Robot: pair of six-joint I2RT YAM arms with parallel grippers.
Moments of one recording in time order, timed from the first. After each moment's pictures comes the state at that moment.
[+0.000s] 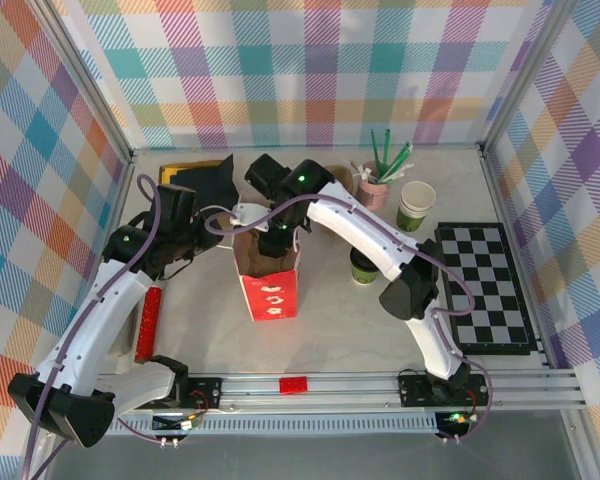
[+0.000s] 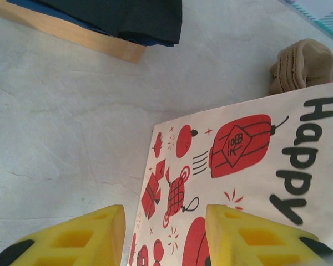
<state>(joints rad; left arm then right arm) -0.34 1.10 1.23 -0.99 -0.08 -0.73 0.92 2.16 2.36 -1.43 -0.16 -0.56</state>
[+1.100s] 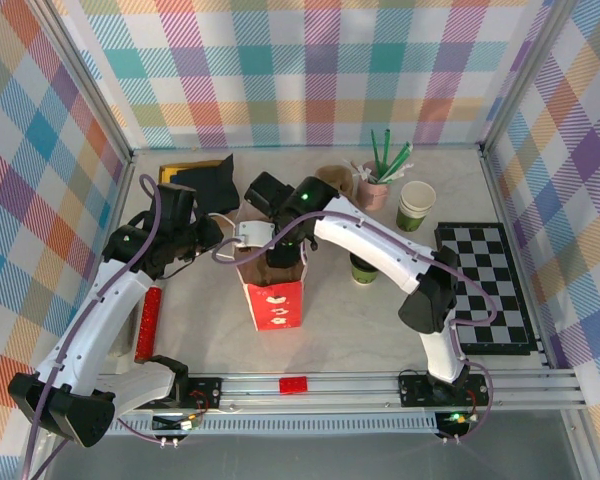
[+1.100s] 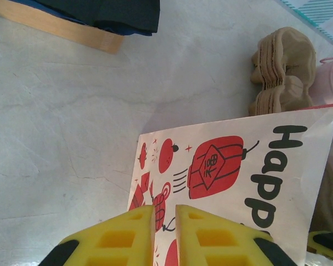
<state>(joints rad) -0.34 1.10 1.23 -0.97 0.00 -0.73 0.98 2.01 2.13 -1.34 -0.03 -0.64</state>
